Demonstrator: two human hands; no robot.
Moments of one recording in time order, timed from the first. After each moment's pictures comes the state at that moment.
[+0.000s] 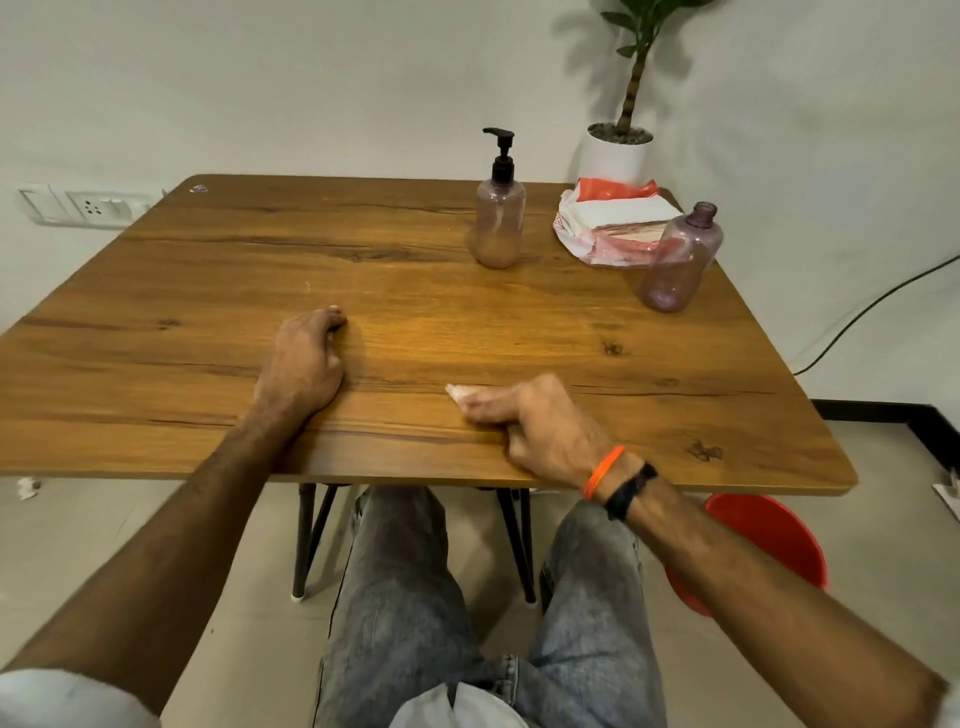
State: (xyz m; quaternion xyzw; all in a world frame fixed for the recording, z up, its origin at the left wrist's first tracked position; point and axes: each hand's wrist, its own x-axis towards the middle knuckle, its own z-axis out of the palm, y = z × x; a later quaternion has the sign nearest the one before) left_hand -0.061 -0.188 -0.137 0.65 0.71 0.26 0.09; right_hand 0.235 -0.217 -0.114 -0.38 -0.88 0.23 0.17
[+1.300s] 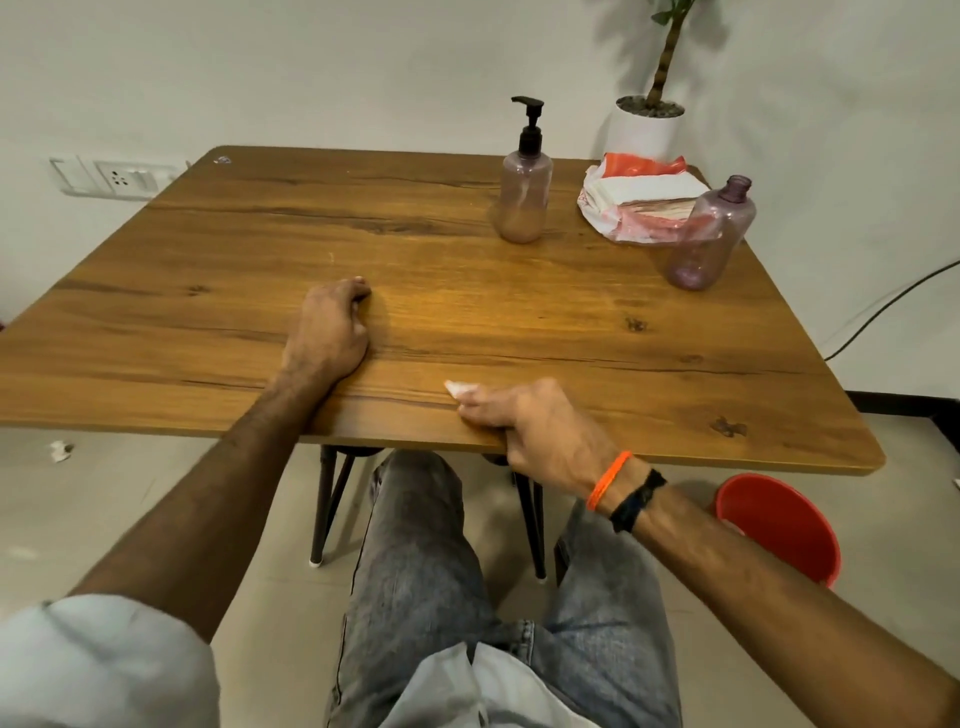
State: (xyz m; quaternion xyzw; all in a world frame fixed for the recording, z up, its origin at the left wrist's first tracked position) left_hand -0.054 -0.191 -0.132 0.64 0.72 0.27 0.05; right_hand 0.217 -0.253 -0.117 -0.35 -0.91 0.19 0.16
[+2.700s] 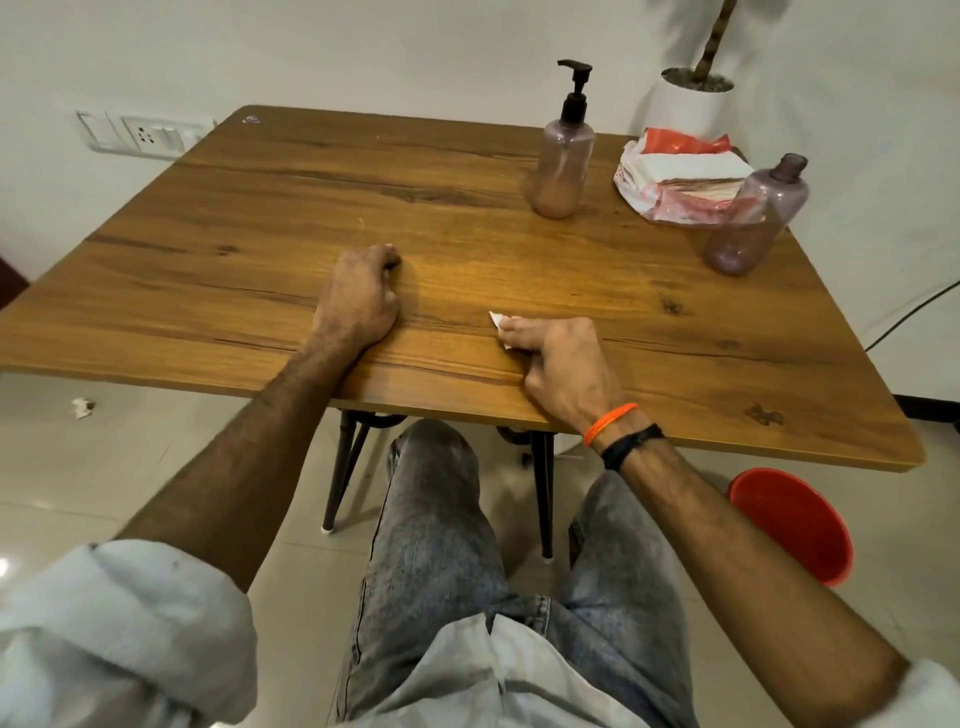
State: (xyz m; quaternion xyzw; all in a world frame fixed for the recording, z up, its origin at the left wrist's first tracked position) left_hand -0.058 -0.191 -0.134 0.64 0.72 0.27 0.07; right_hand 0.191 -0.231 -0.112 -0.48 -0.83 0.17 0.21
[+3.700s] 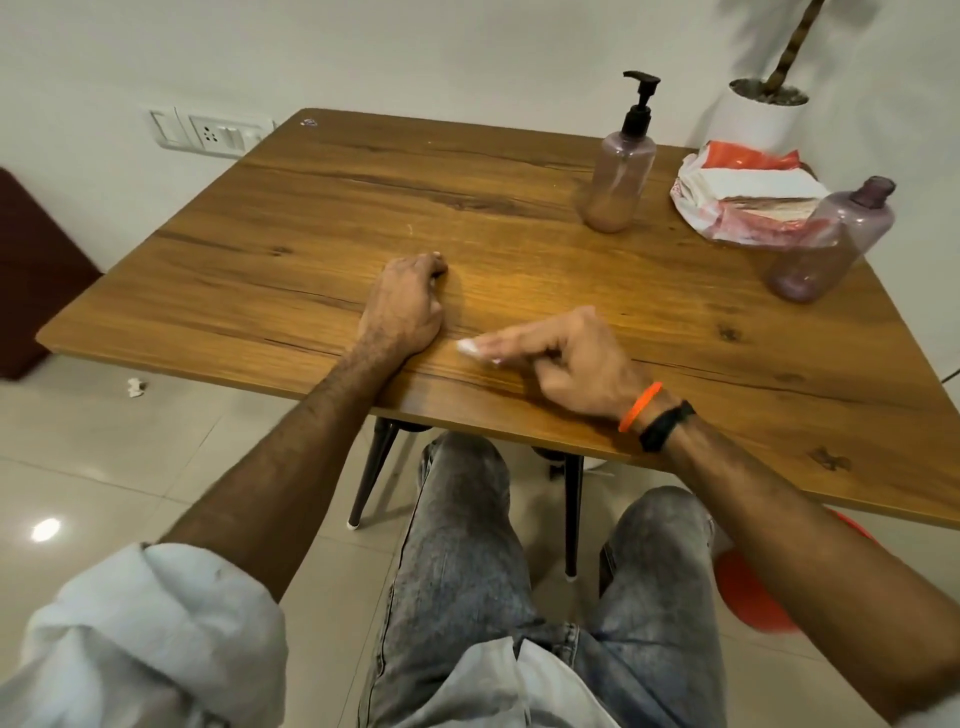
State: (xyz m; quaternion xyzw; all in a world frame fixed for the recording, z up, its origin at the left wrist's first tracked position) left_hand -0.063 -0.184 -0.144 0.64 0.72 0.27 0.05; right_hand 0.171 -0.201 -0.104 -0.24 -0.90 0.28 0.23
